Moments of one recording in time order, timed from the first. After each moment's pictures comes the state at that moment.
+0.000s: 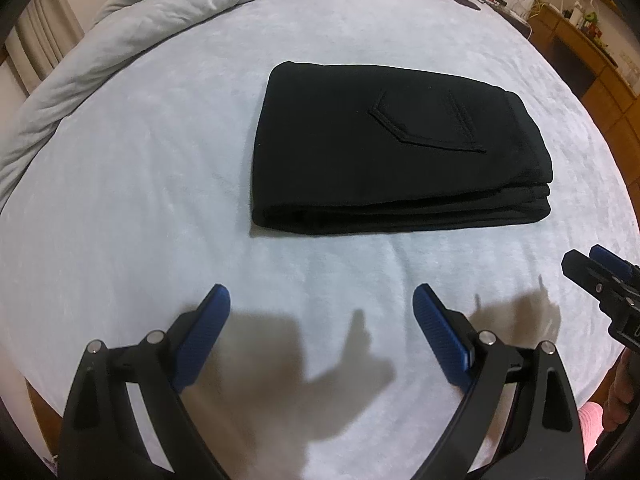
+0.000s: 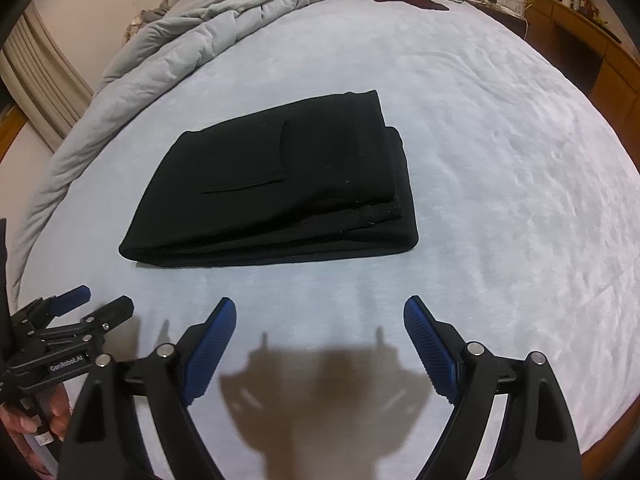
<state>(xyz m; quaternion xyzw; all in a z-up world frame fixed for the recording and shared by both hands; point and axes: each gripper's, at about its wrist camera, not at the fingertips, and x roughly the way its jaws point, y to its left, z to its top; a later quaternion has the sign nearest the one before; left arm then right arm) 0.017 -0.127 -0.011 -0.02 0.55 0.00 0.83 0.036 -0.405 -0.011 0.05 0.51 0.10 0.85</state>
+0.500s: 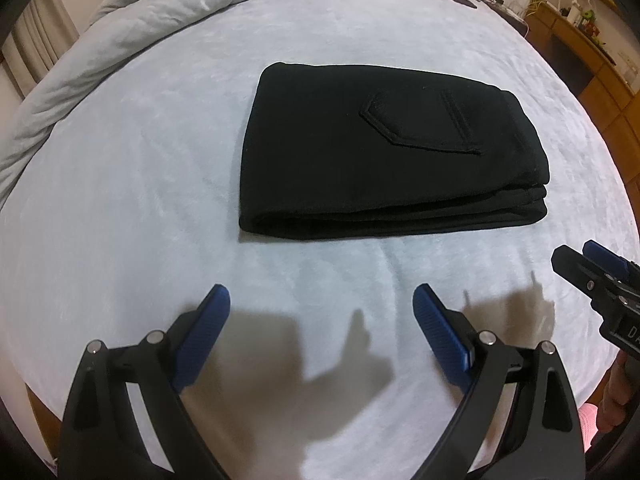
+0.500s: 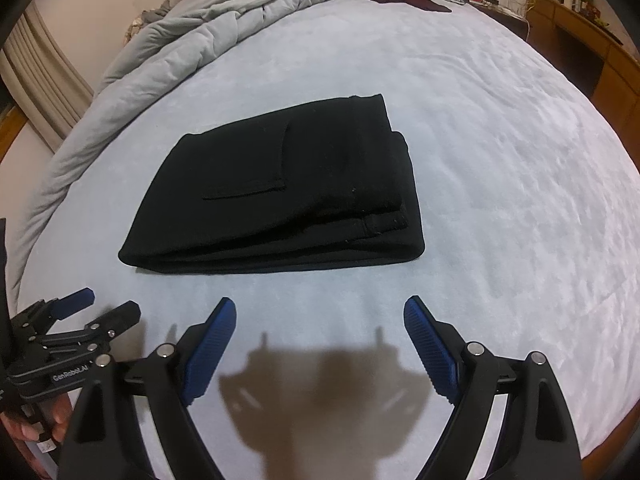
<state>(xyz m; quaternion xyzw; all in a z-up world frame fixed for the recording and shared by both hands) 0.019 -0.136 -0.012 -0.02 0.55 0.00 0.83 0.041 -0.402 -0.011 0.06 0.51 0.10 0.85</state>
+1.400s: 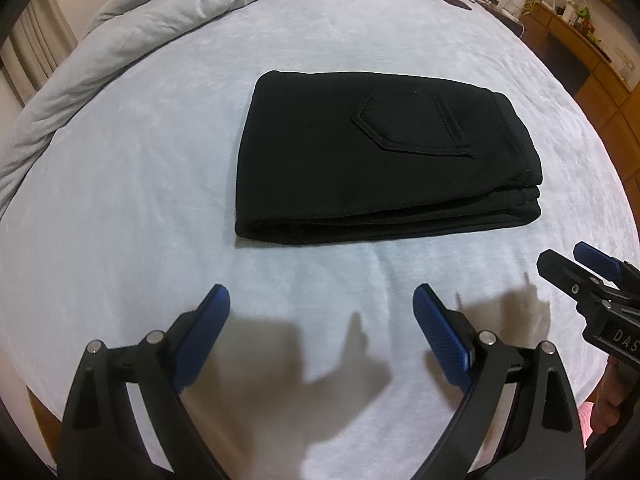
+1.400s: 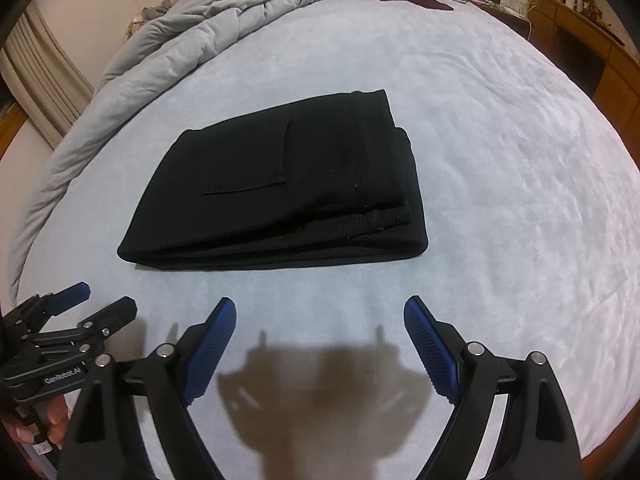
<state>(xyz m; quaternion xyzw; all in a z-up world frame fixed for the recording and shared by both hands) 0.019 -0.140 -0.005 -0.01 0.55 -0.01 0.84 0.045 -0.401 -0.014 0.05 0.51 0.10 0.85</state>
